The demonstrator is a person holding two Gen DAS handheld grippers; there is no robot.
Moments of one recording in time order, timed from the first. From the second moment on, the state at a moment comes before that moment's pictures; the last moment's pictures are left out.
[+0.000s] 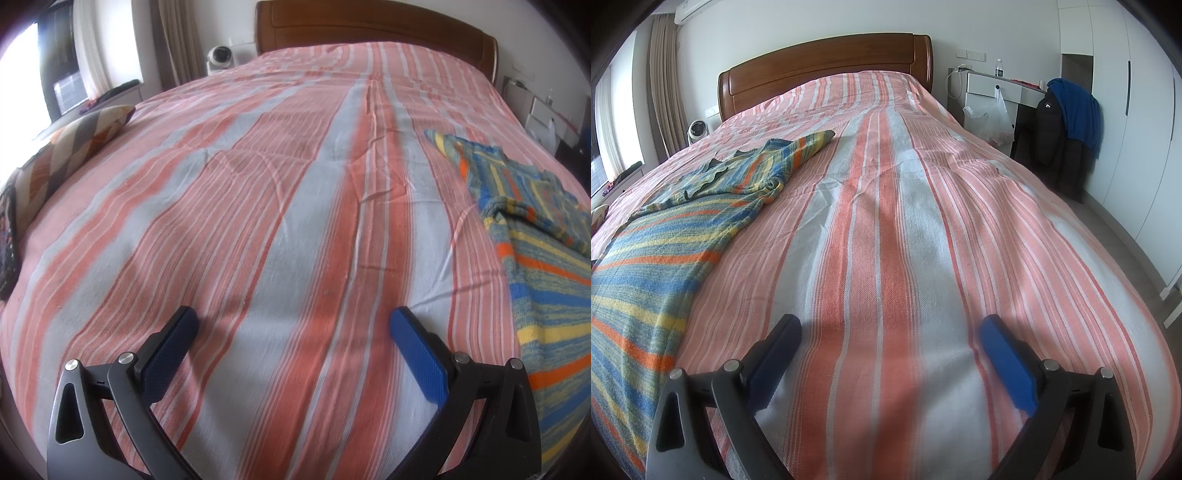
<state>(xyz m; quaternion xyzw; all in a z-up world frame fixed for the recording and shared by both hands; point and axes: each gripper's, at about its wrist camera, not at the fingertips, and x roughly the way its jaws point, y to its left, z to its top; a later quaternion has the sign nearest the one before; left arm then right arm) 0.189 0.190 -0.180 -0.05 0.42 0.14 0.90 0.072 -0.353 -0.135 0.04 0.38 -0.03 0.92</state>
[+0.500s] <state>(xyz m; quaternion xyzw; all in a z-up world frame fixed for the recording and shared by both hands) 0.190 0.191 -0.180 -0.05 0.41 0.14 0.90 0.072 -0.352 -0.135 0.04 0.38 -0.03 0.93</state>
